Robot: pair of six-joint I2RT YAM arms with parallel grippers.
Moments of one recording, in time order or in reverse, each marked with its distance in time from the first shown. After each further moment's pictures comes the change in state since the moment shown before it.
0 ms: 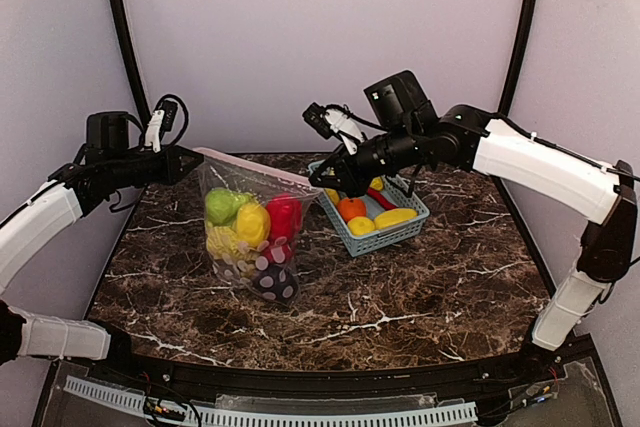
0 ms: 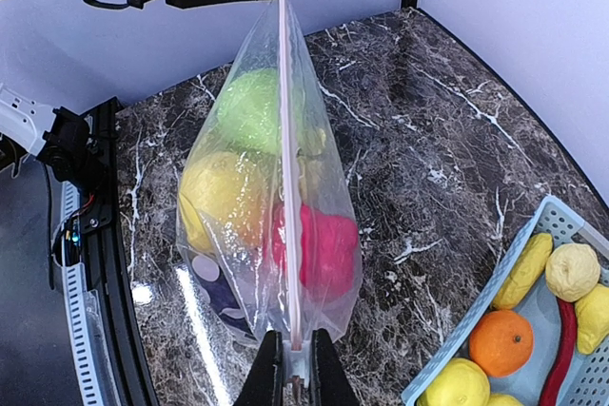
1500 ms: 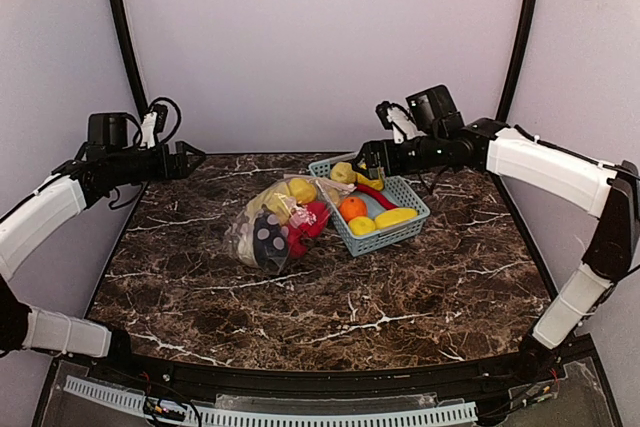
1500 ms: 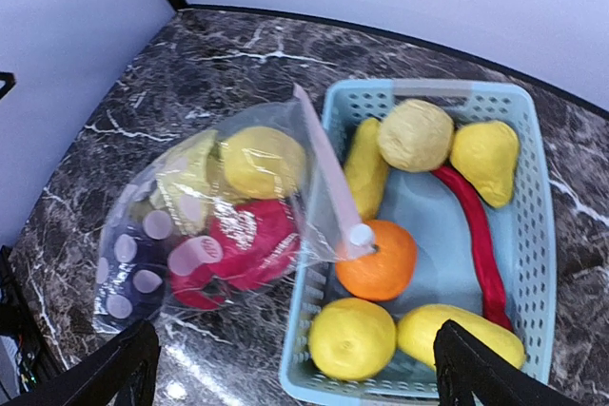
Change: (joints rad) left arm 0.069 0.057 0.010 0.000 -0.047 -0.037; right arm -0.231 -0.032 -0.185 0.131 0.204 0.339
